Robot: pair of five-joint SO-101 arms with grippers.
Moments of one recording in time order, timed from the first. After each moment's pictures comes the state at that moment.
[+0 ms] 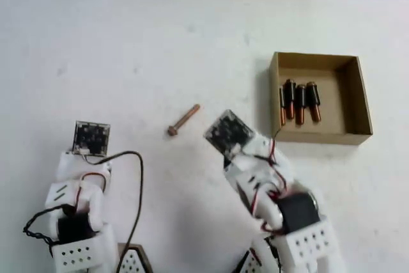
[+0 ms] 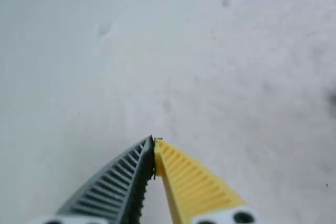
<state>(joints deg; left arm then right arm) -18.7 -103.5 96.9 53.1 -17.1 -24.2 -77.3 63.6 66.6 30.3</state>
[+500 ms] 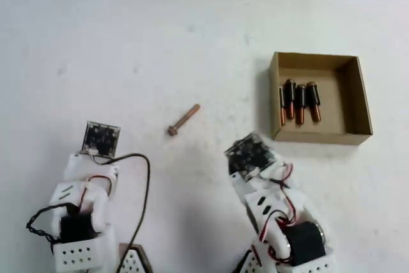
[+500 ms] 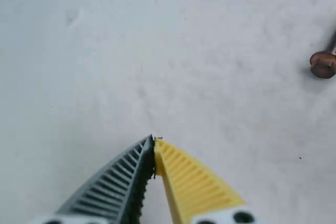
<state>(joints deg) -14.9 -103.5 96.8 57.9 -17.4 -20.1 -100.8 74.8 66.8 21.9</state>
